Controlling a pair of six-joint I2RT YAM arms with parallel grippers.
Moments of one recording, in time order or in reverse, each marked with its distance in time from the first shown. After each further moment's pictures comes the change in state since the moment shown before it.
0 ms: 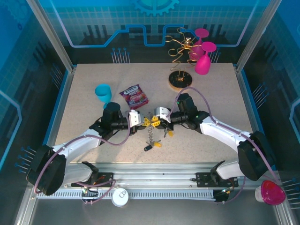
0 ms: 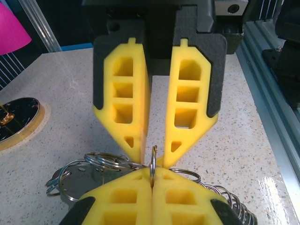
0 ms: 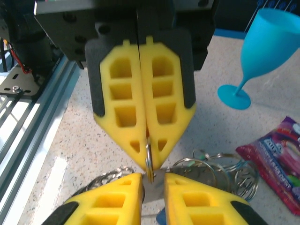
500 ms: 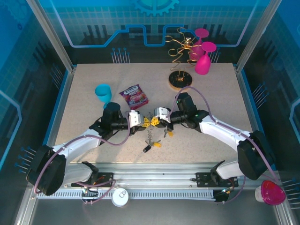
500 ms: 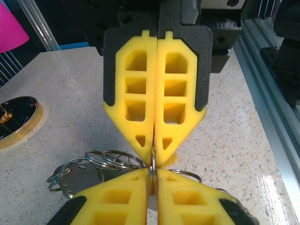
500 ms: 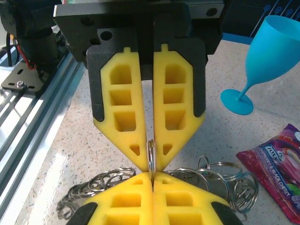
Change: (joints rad) left arm 0.003 -0.001 0.002 -0.028 0.000 0.019; right arm 0.007 0.010 0.042 -0.088 -0.005 -0.087
